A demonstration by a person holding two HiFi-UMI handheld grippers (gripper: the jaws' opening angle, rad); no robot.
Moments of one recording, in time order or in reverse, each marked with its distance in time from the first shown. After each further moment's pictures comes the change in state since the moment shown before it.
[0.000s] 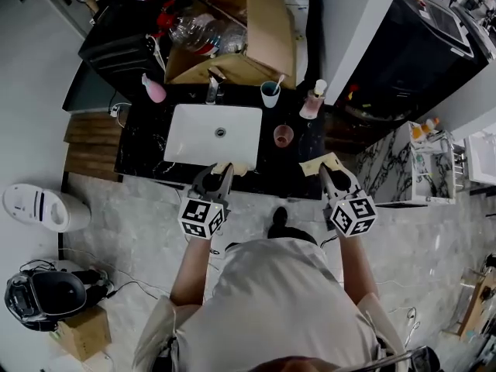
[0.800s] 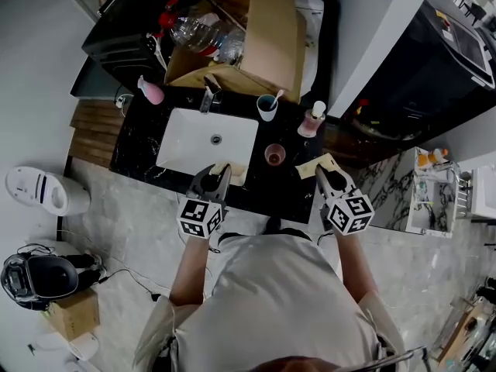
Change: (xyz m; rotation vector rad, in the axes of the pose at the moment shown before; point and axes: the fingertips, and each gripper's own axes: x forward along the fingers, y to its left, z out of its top) left arm 0.092 0.008 0.001 -0.022 0.048 0.112; right arm 0.075 -0.094 -0.001 0.052 0.072 0.120
